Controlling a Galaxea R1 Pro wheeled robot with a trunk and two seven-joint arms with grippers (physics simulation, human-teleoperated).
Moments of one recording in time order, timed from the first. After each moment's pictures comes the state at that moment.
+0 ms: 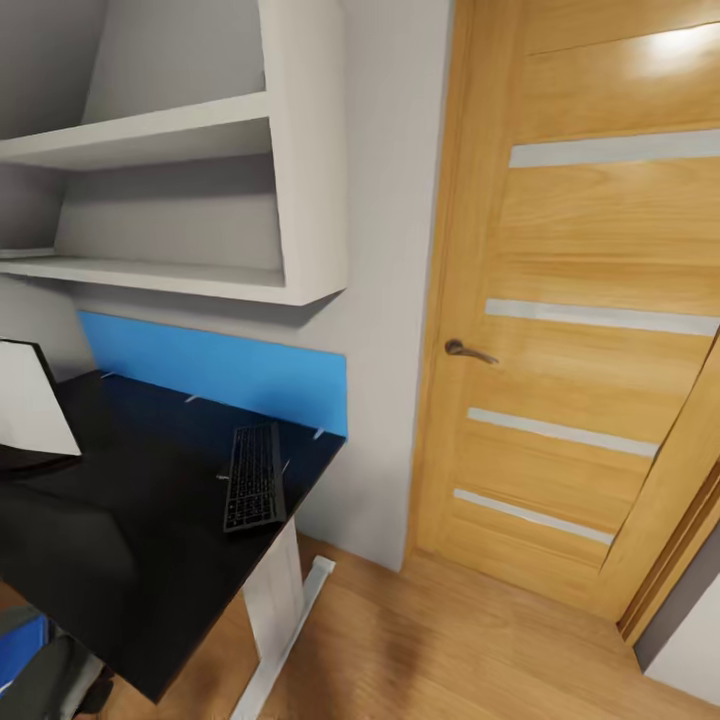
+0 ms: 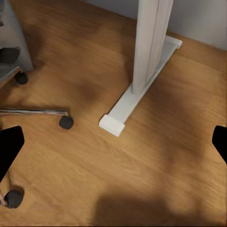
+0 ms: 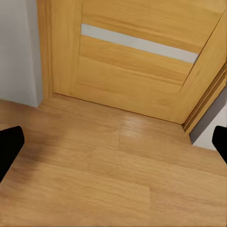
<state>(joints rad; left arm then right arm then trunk) 0.00 0.03 0.01 -0.02 0.18 -1.01 0.01 -0.01 0.05 0.01 -0.19 0.30 -1.05 -0.60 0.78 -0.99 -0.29</state>
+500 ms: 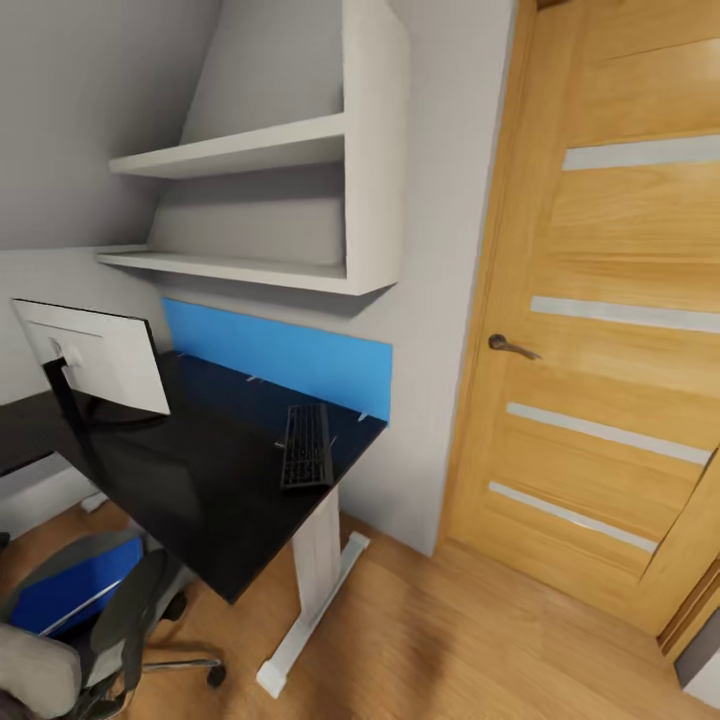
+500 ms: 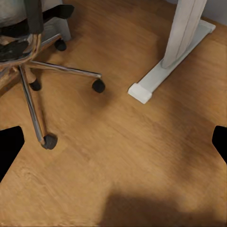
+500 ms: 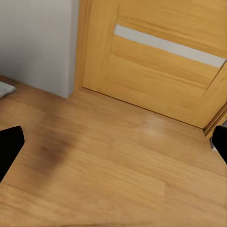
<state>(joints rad) 0.00 0.04 0.01 -0.02 0.18 -0.99 0.01 -0.01 0.06 0.01 -0.19 0.30 -1.05 -0.60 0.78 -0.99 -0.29</state>
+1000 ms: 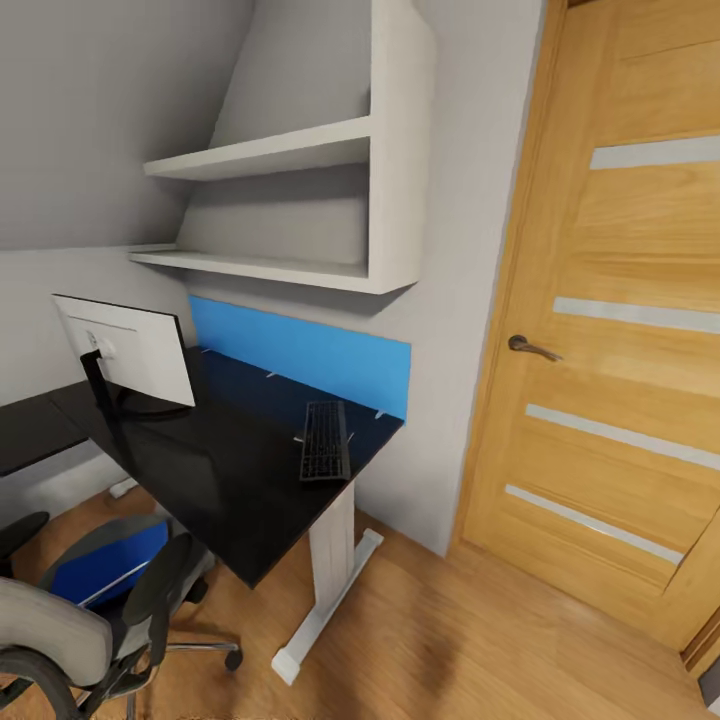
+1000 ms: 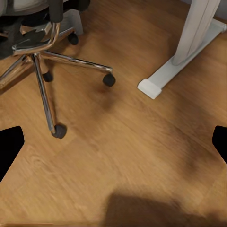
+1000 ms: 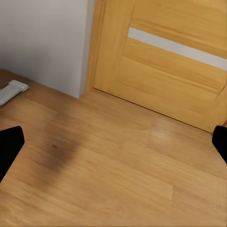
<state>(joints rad) 0.00 0.03 0.01 -0.02 0.18 -0.99 0.01 -0.01 0.06 0.01 -0.19 0.30 -1.05 -0.59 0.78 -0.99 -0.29</state>
